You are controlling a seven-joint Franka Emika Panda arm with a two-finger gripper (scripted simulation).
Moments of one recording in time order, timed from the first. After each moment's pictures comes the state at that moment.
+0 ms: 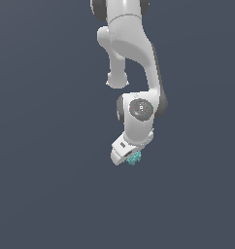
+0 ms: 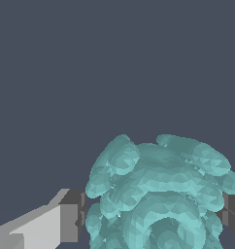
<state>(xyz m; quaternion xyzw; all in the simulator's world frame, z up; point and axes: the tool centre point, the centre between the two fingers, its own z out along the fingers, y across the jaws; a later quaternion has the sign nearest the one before) 0.051 0.065 0.076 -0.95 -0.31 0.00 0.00</state>
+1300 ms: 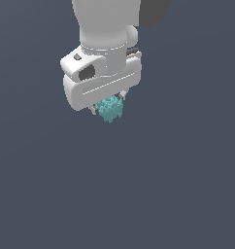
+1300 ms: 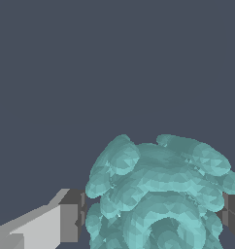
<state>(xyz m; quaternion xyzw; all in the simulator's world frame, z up) 0.030 -0.026 0.357 -0.95 -0.31 0.00 0.00</state>
